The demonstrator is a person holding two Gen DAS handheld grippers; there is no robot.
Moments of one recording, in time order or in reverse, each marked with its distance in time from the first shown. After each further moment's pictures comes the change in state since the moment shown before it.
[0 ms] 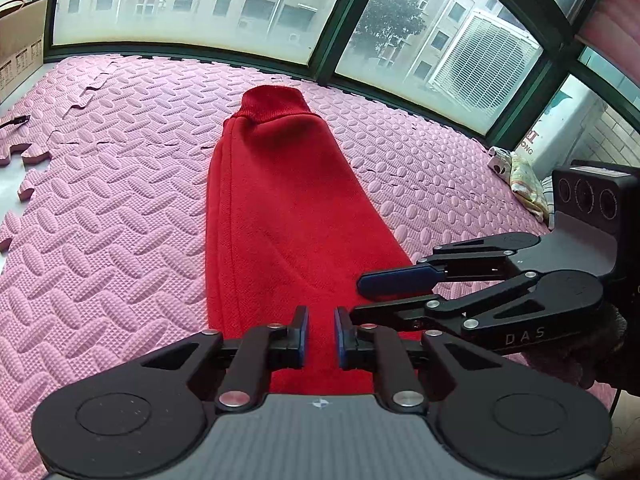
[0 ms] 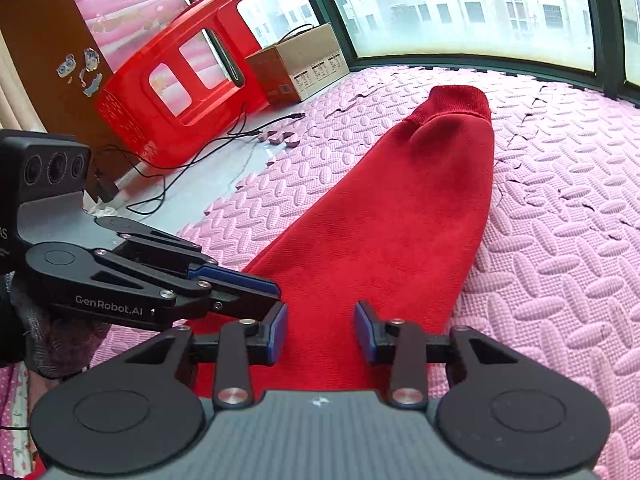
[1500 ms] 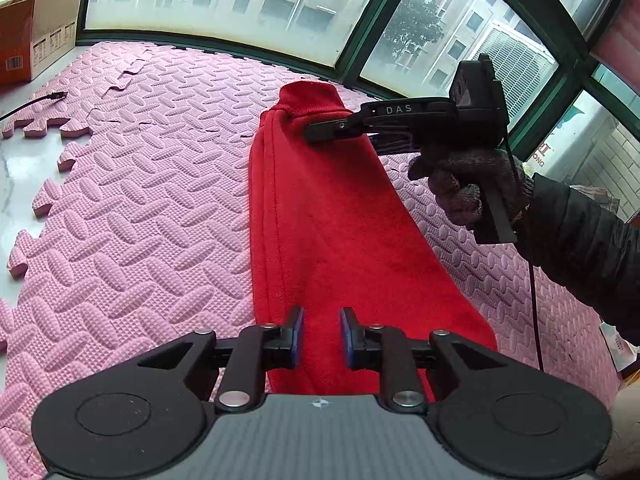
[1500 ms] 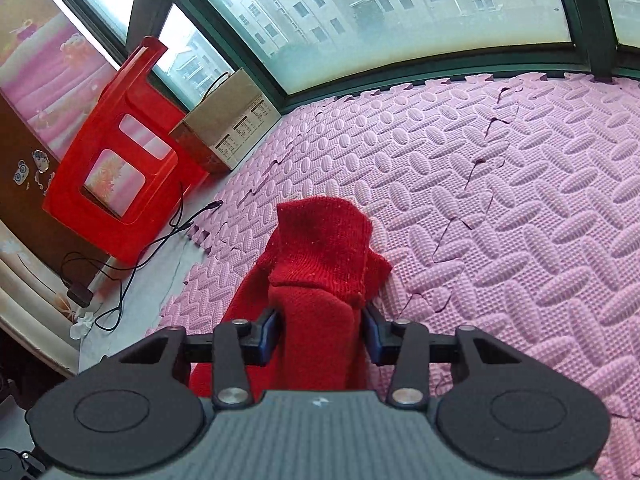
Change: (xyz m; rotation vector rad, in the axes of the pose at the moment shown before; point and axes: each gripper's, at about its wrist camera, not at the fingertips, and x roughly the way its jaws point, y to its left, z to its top) left arm -0.025 0.018 -0.016 -0.060 -0.019 0.015; right arm 0.074 -0.134 0.102 0.255 -0.035 0.120
